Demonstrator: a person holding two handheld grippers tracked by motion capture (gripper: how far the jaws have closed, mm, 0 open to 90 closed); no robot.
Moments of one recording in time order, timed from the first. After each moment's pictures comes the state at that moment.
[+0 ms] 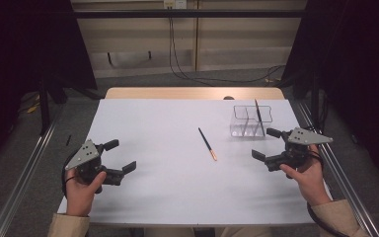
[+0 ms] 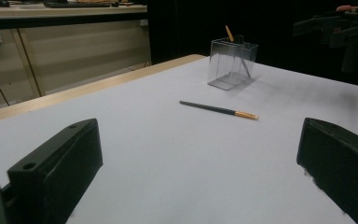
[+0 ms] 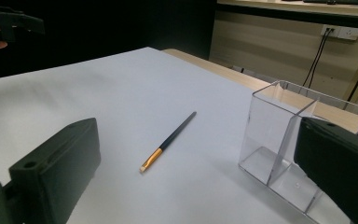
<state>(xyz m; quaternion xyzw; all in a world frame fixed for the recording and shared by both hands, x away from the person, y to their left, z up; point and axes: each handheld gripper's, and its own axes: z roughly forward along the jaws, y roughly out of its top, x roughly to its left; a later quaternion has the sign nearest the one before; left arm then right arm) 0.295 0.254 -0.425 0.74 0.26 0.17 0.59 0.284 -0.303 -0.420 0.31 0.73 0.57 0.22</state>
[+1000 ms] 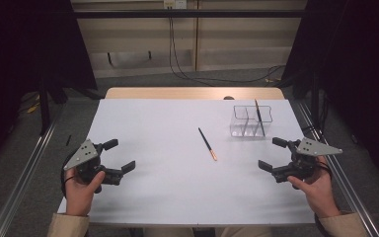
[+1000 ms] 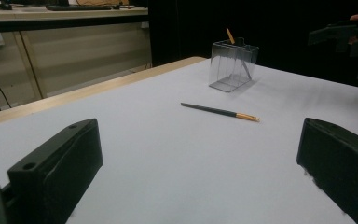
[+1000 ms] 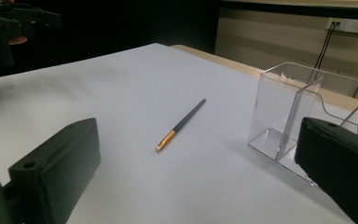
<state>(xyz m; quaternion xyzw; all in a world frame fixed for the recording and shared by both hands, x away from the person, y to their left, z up) 0.295 0.257 -0.424 0.74 0.25 0.17 0.60 0.257 -0.316 -0.428 0.32 0.73 0.57 0.21</state>
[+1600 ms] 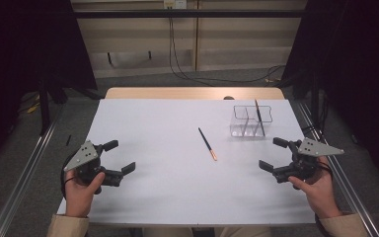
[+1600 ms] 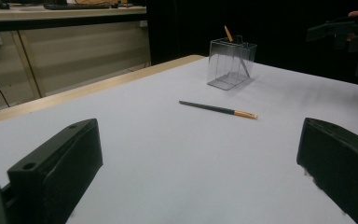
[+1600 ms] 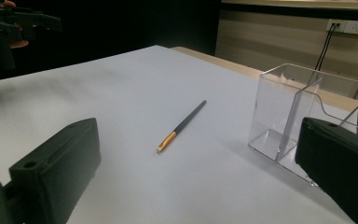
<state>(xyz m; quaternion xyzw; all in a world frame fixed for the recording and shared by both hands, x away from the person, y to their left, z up) 0.292 0.257 -0.425 0.74 0.25 0.17 0.59 0.257 -0.316 -0.428 0.31 0.73 0.58 0.21</state>
